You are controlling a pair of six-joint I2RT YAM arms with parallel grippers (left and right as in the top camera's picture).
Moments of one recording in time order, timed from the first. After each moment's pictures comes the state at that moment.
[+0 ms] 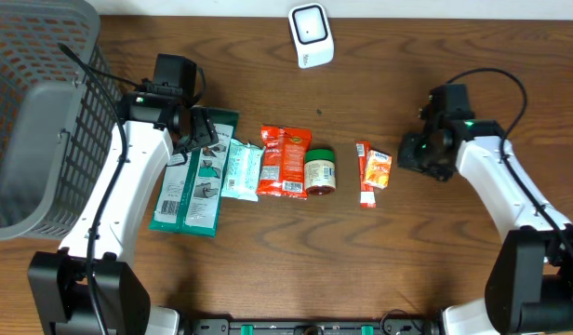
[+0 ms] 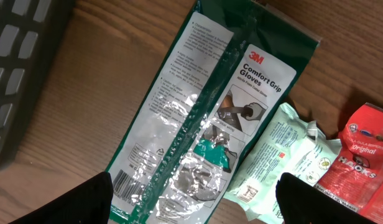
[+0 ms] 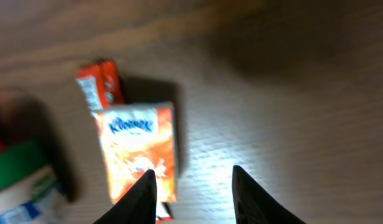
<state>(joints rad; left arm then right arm) -0.13 1.62 1.36 -1.01 -0.17 -0.48 0.05 1.67 1.12 -0.75 -0.15 0.36</state>
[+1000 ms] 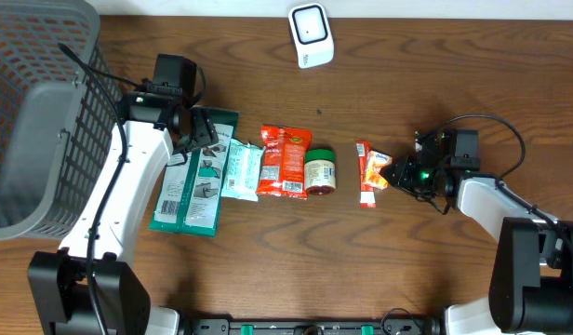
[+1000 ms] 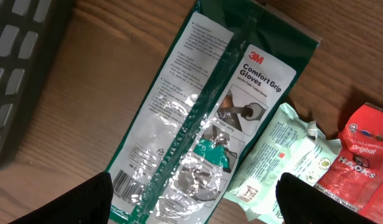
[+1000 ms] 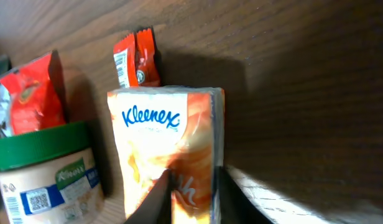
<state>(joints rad) -0.13 1.62 1.36 -1.01 -0.17 -0.48 -0.05 1.67 0.73 -0.18 -0.55 0.41</state>
